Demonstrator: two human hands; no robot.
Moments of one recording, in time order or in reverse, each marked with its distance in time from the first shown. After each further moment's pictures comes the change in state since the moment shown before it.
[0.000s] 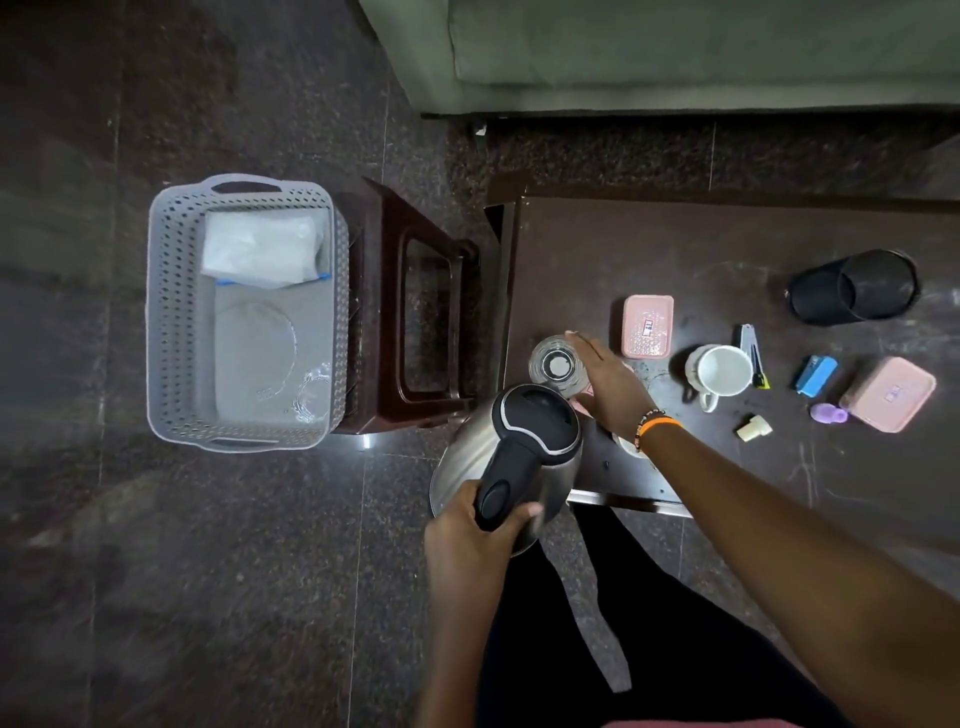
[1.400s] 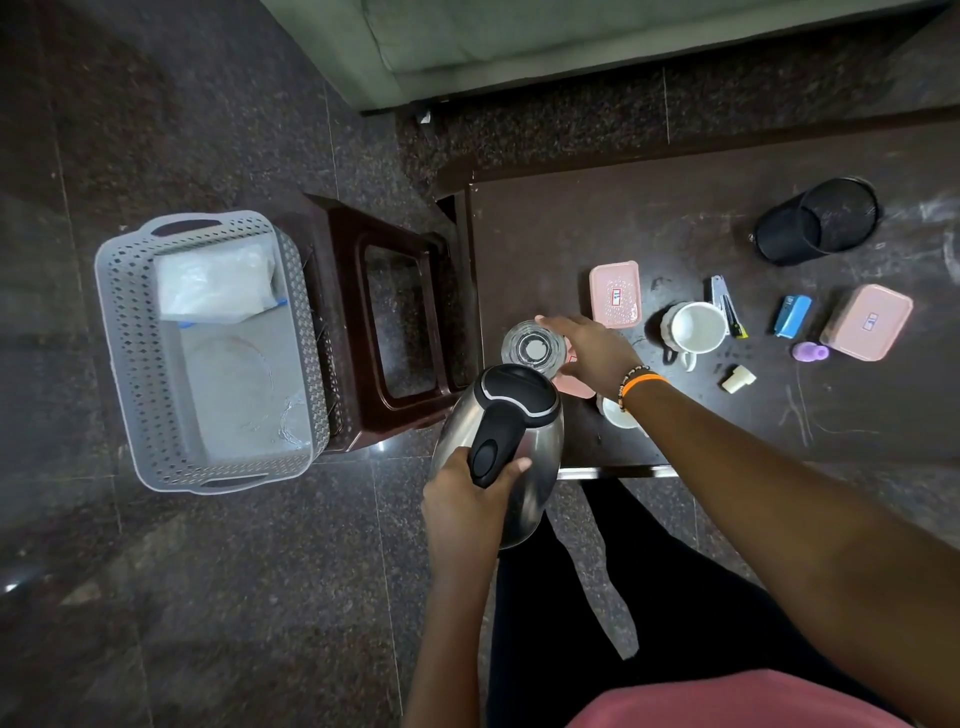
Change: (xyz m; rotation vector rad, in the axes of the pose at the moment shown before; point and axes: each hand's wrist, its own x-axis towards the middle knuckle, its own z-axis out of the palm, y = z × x) left_hand 0.032 0.022 0.012 0.179 -0.076 0.012; right_hand 0.009 0.014 -0.009 0.047 -0.063 0.143
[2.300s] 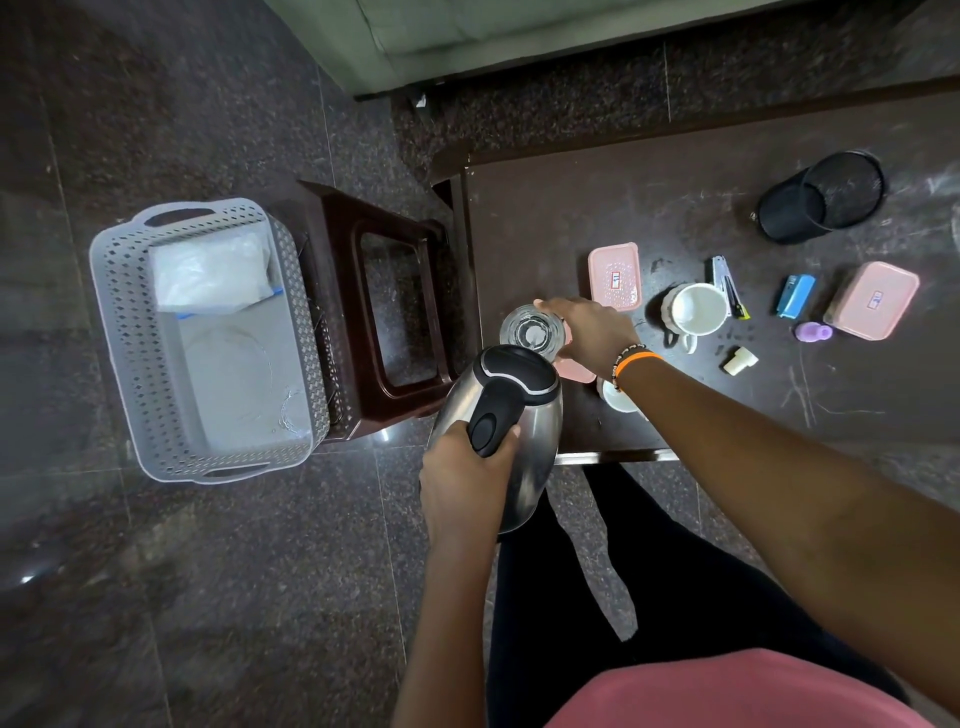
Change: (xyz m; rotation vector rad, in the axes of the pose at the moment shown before) left_hand 0.004 0.016 -0.003 0.077 0.016 -0.040; right_hand -0.002 -0.009 -0.008 -0.076 0.013 0.058
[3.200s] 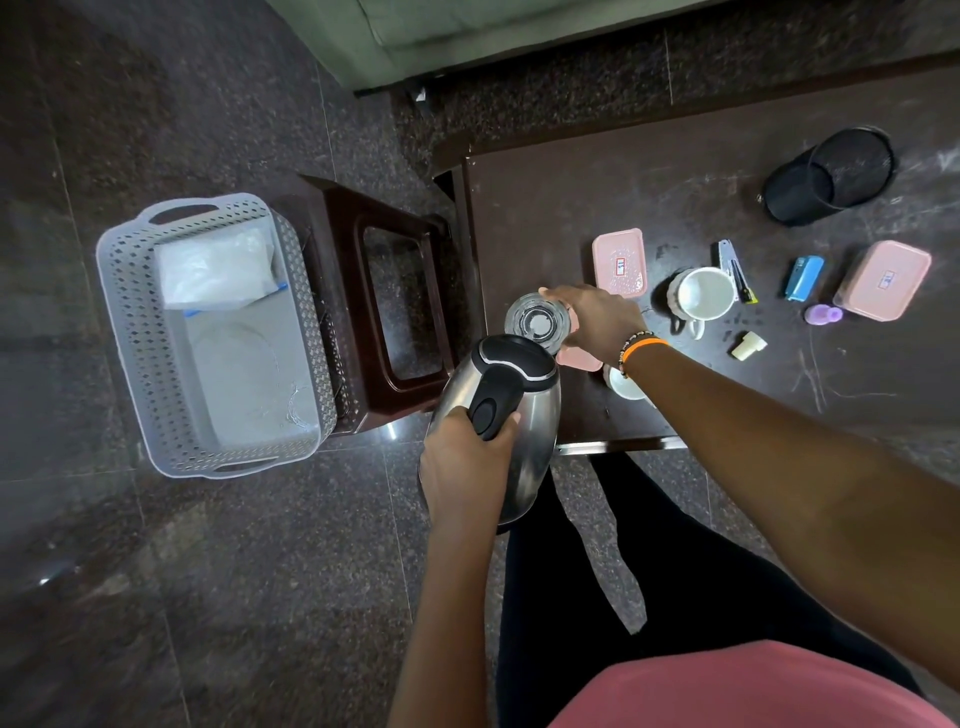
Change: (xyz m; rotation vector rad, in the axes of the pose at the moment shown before) left_hand 0.004 0.001 -0.007 0.053 -0.009 0.008; right_hand -0.001 0.003 0.004 0.030 0.039 0.007
